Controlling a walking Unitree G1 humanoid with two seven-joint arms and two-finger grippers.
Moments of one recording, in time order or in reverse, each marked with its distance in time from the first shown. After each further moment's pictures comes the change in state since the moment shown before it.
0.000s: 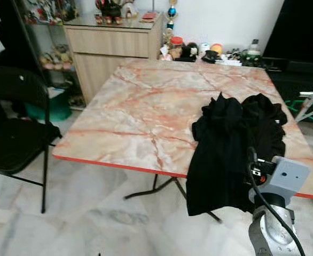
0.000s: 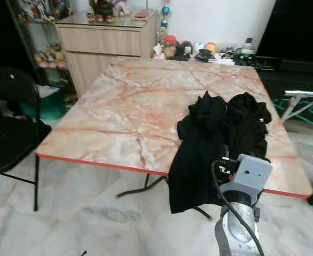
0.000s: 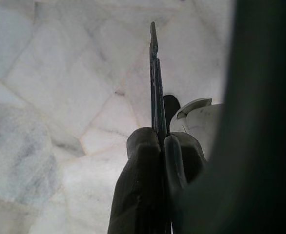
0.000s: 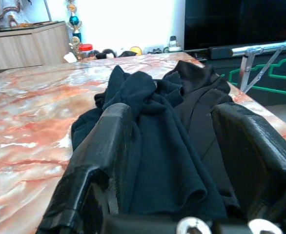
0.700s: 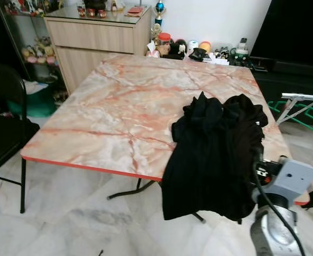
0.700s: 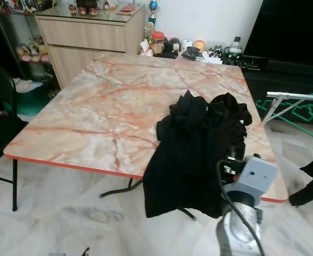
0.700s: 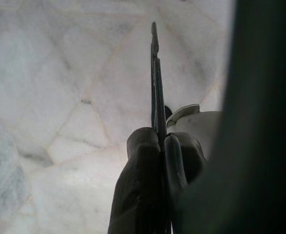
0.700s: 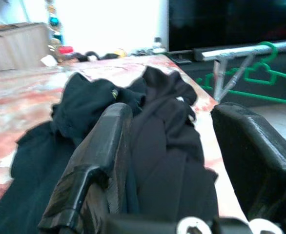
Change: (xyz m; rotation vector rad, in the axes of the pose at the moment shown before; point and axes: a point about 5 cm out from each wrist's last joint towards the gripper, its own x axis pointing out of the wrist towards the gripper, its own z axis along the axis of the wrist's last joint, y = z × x) left arm 0.000 0.000 0.000 0.015 0.004 -0.005; right arm 0.002 0.005 0.002 0.028 -0.012 -0.016
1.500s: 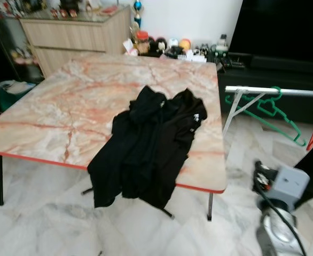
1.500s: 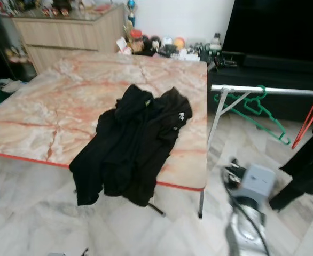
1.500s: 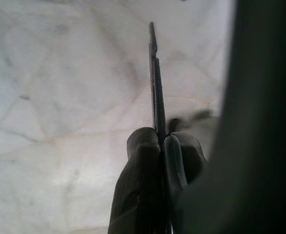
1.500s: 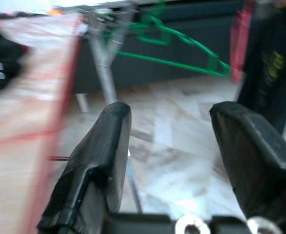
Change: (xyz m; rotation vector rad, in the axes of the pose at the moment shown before) left arm 0.002 -0.005 0.005 -0.003 -0.010 -0.016; right arm 0.021 -0.055 -0.064 -0.038 0.205 -0.123
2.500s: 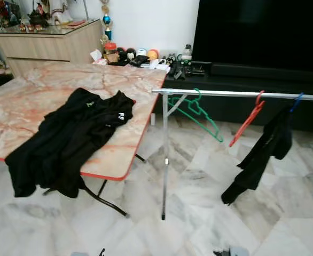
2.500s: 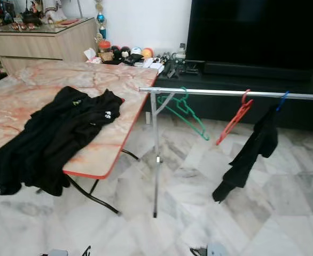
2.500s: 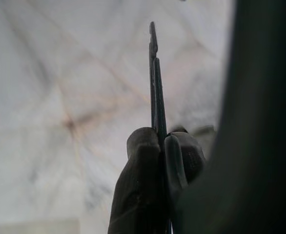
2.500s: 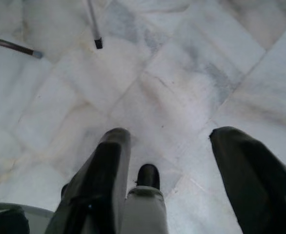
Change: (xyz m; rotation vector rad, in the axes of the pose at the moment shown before) left arm 0.001 0.004 0.003 0.006 0.015 0.012; right arm -0.086 0.008 -0.189 -0.138 0.853 0.239
